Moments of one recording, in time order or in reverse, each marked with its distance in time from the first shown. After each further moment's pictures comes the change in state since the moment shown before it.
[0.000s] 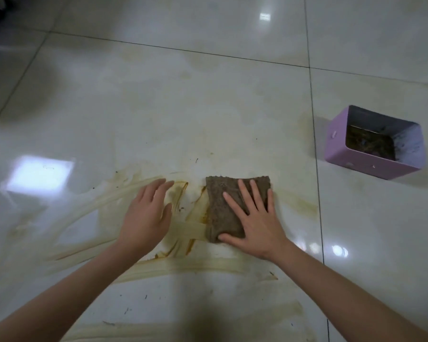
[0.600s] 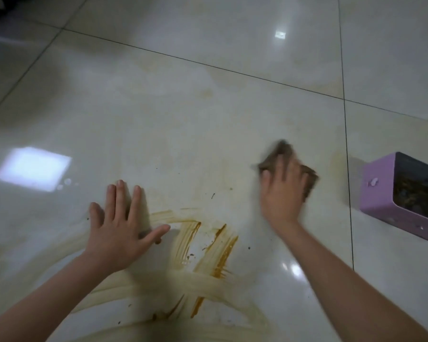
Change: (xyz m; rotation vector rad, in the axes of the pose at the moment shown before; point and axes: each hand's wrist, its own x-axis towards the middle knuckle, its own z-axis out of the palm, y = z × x) left_hand 0.051 -0.070 -0.011 0.369 -0.423 -0.355; right_hand 0.154 0.040 -0.038 0.166 0.400 0.561
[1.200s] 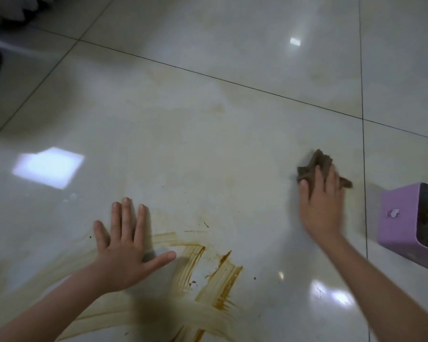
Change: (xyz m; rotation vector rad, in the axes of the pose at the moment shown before) left_hand 0.008 0.001 -0.009 -0.078 -0.214 0.037; right_hand 0.052 0.044 -0.020 0.115 -0.005 -0.023
